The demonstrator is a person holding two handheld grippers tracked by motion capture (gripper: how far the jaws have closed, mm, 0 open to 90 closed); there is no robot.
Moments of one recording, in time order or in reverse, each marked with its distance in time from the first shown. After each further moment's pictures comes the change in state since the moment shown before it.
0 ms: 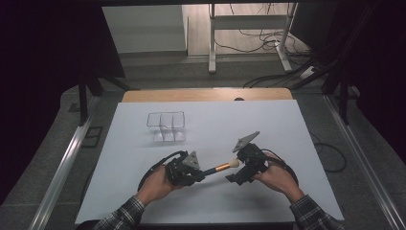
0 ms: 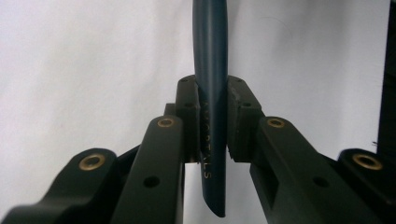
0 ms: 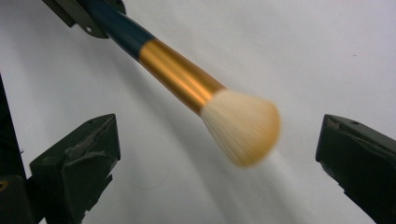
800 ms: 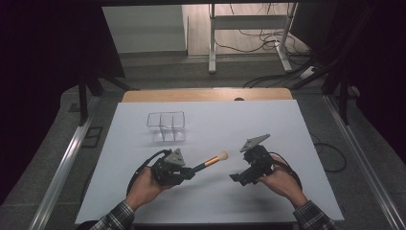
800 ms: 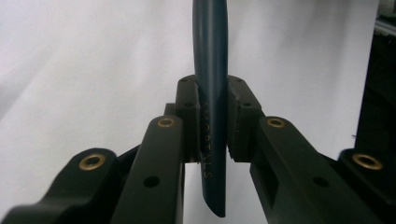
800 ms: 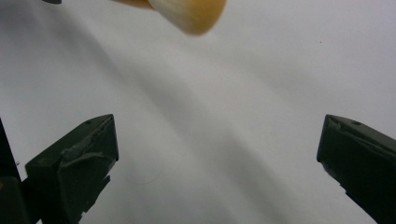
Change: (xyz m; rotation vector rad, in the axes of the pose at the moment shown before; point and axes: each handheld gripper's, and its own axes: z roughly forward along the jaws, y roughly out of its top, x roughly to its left) left arm 0.001 -0.024 -0.031 -0.094 0.031 -0.120; right arm 0.002 -0.015 -0.012 -0.067 -0.060 0.074
